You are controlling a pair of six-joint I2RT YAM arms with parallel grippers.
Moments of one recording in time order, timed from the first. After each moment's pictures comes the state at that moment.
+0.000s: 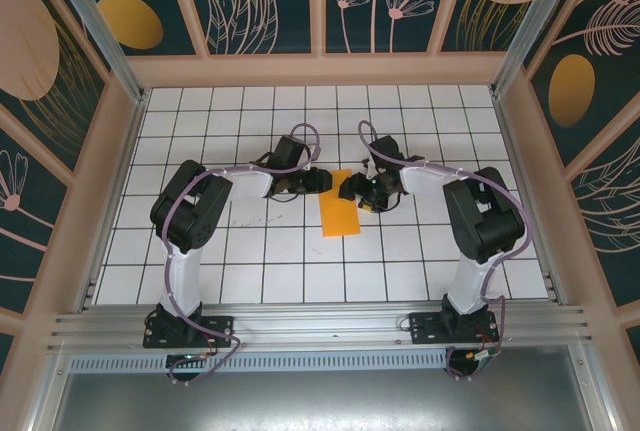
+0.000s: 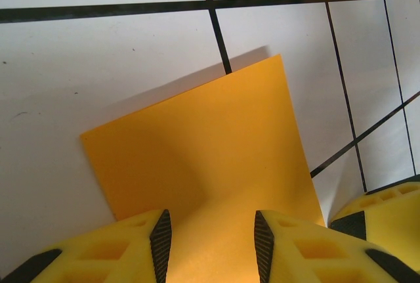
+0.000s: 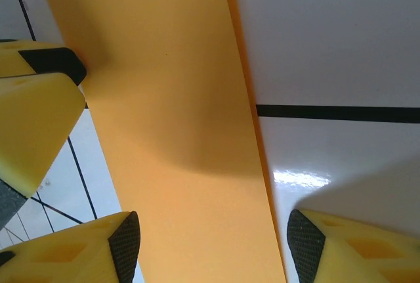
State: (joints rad) left arm -0.56 2.05 1.18 0.02 0.42 -0.57; right arm 0.44 1.82 1.05 -0.39 -0.46 0.65
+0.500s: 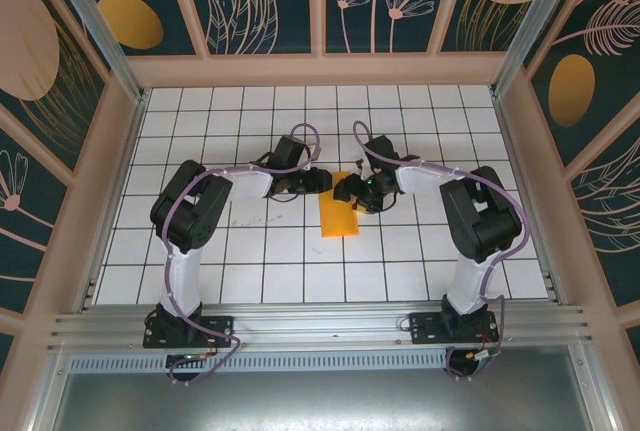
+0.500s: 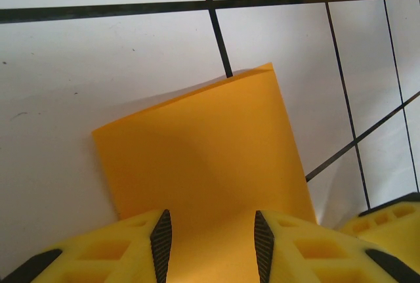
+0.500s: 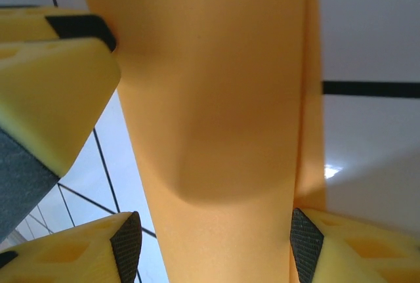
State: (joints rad) left arm -0.56 2.05 1.18 0.02 0.42 -0.57; right arm 0.48 1.83 1.07 -0.40 -0.51 0.65
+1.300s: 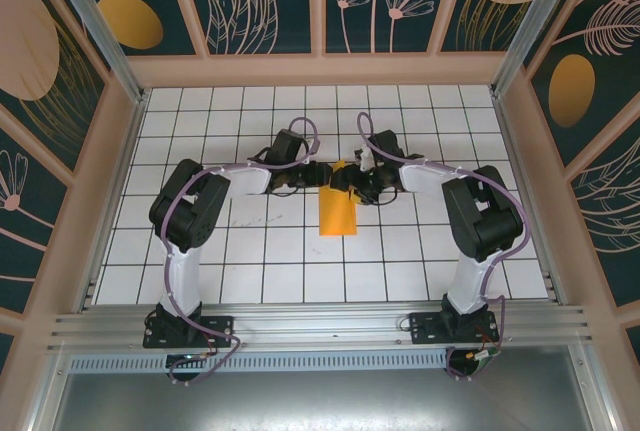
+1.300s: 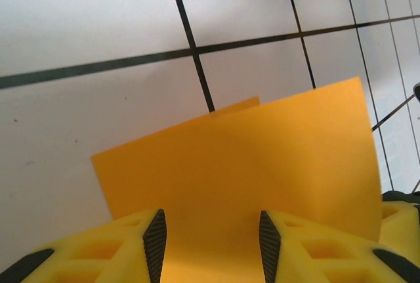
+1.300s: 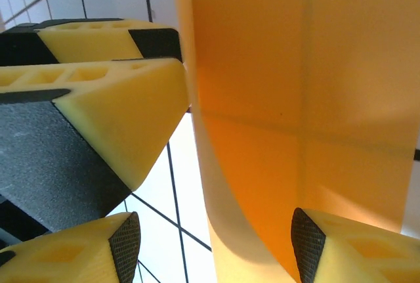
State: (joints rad) left arm -0.54 2.05 1.21 0.04 0.44 -0.57; right arm 0.44 1.83 1.06 -0.24 -0.64 0.68
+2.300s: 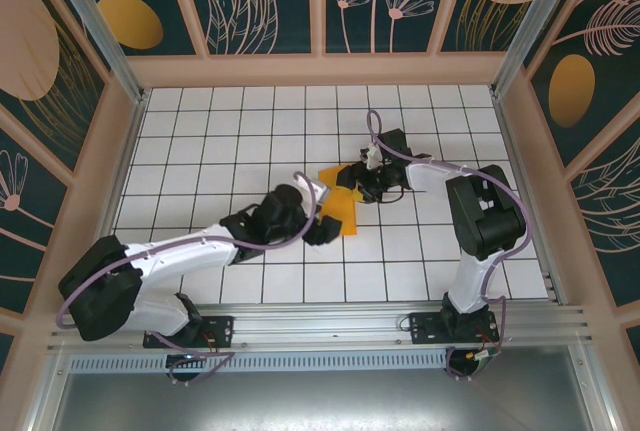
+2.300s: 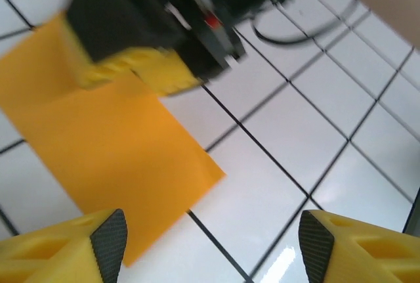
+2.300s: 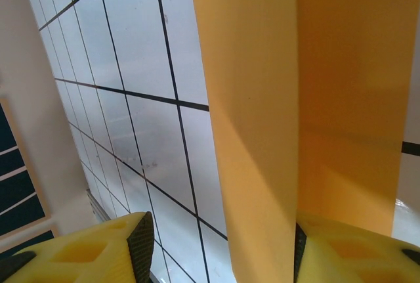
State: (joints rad) left arm -0.95 1.38 0.73 0.06 0.06 -0.35; right arm 0.39 1.83 1.05 -0.23 -0.74 0.71
